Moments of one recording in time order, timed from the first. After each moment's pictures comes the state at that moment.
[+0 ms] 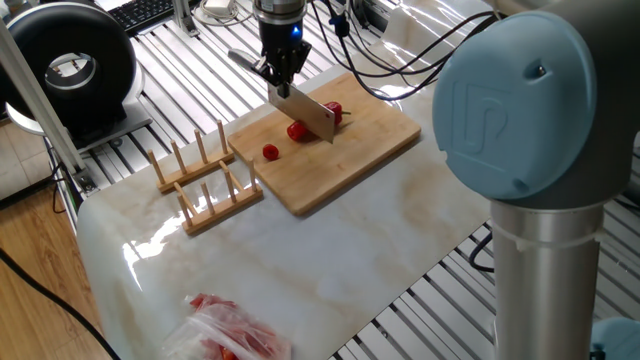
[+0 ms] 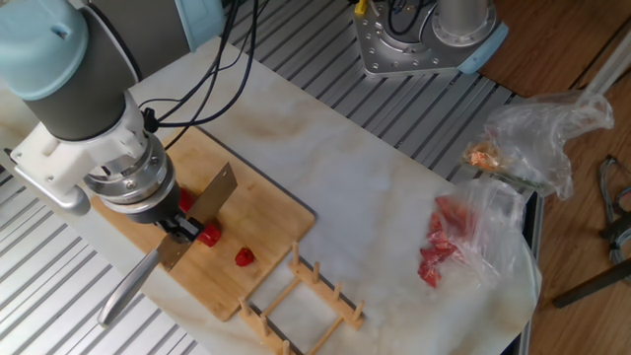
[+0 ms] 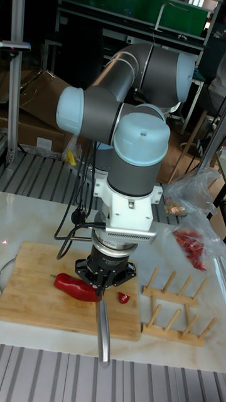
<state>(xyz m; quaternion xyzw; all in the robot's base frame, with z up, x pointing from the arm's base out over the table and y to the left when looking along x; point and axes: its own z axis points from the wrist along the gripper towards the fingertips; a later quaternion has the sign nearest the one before) 0.688 0.012 0.092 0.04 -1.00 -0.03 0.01</state>
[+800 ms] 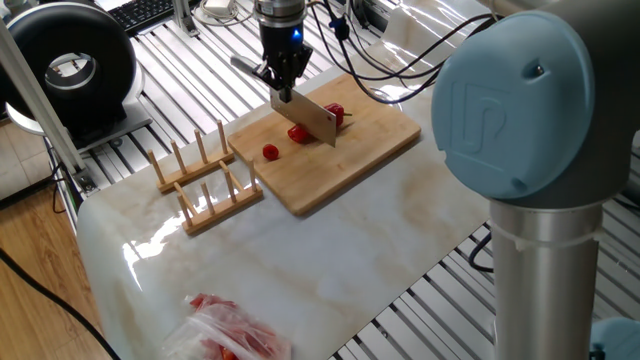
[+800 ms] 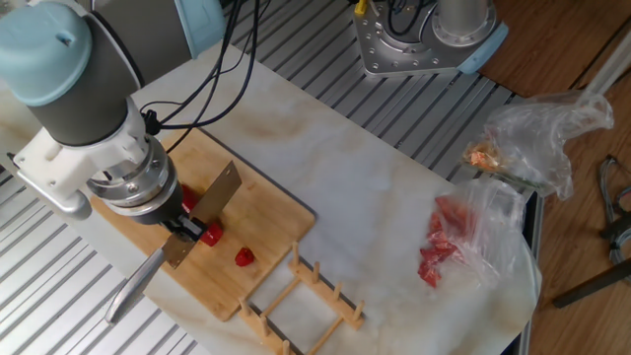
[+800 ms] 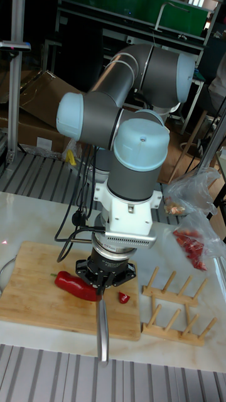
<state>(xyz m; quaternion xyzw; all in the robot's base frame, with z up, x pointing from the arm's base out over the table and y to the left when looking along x) 0.694 0.013 0.085 0.03 -1.00 -0.02 0.00</state>
